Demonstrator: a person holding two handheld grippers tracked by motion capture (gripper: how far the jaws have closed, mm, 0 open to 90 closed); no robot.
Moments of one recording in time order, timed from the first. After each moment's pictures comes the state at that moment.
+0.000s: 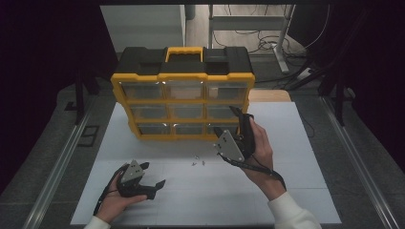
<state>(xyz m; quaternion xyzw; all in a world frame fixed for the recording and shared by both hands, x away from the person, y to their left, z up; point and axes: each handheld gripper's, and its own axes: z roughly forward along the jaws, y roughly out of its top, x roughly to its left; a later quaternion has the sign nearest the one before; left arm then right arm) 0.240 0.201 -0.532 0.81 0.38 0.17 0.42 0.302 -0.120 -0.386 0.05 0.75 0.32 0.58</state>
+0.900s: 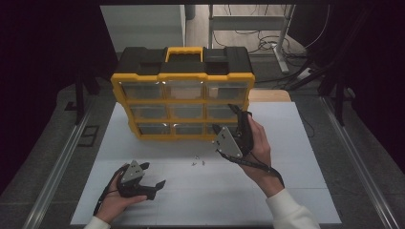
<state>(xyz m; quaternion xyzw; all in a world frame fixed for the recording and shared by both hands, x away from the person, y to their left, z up) 0.239 0.201 -0.532 0.81 0.38 0.18 0.42 0.310 -0.117 -0.385 0.05 0.74 0.33 0.58</state>
